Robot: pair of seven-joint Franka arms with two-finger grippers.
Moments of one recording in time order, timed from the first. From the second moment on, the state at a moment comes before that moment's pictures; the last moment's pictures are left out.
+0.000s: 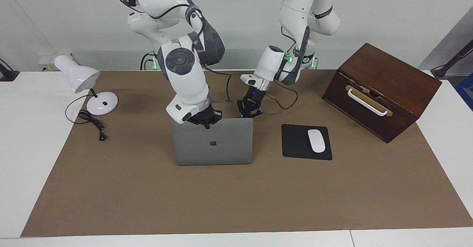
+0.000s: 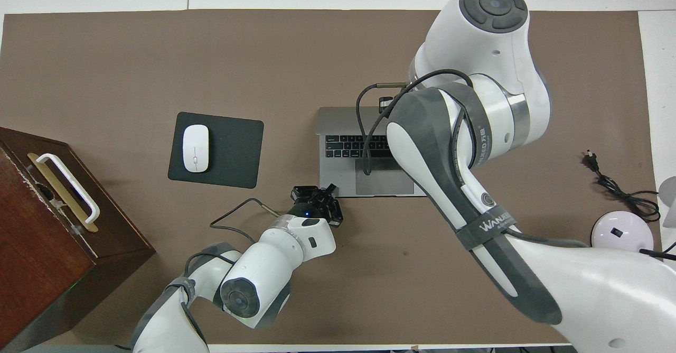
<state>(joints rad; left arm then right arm) -0.70 0.27 -0.09 -2.50 -0.16 3.49 0.05 0.38 0.42 -0.02 -1.41 0.14 1.76 0.39</state>
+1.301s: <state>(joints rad) -0.70 0.27 -0.09 -2.50 -0.16 3.50 0.05 0.39 0.42 -0.01 -1.73 0.18 2.08 0.39</state>
